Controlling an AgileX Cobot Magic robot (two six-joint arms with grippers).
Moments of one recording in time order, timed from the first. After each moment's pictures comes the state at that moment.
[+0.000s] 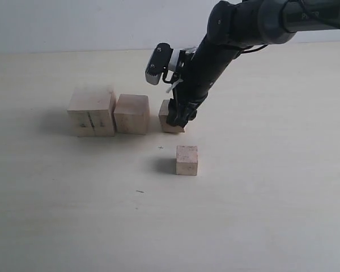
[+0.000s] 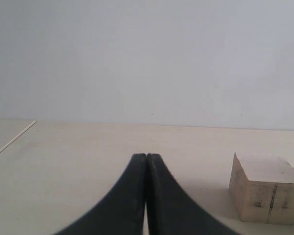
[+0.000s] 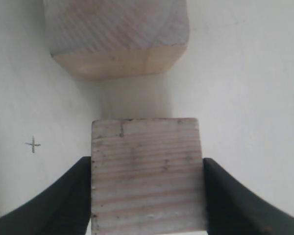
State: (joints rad) left arm 0.04 0.01 0.00 0.05 0.11 -0.05; right arm 0.60 2.23 -1.61 0.38 0.75 -1.09
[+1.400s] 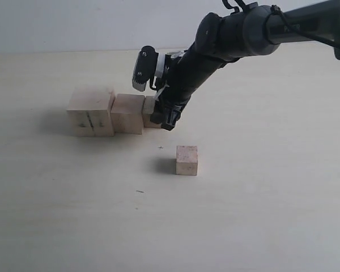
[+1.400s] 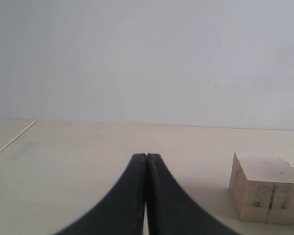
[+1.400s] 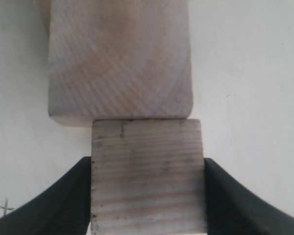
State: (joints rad) left arm 0.04 0.01 0.00 0.05 0.11 -0.05; right arm 0.64 2.27 -1.62 0.52 0.61 -1.30
